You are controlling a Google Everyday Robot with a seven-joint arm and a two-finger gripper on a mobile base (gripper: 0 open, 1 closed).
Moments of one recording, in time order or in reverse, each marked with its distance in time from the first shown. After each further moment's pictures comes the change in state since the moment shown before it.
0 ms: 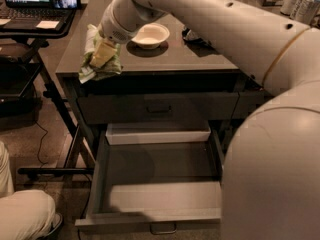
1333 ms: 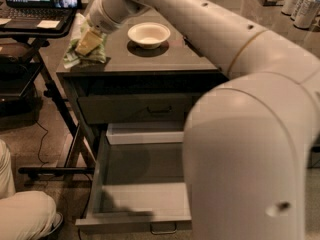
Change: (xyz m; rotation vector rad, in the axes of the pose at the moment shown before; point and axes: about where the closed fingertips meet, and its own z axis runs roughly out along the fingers) arm -0.027 -0.043 0.036 0.021 -0.092 0.060
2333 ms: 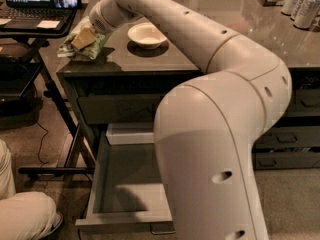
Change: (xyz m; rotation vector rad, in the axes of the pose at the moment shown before) arm 0.015 -0.040 0.048 0.070 -0.024 0.282
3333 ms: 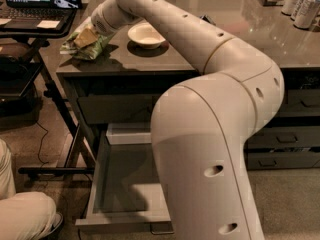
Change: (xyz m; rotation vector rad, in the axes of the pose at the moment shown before) arm 0.009 -0.011 0.009 0.005 -0.009 0.057
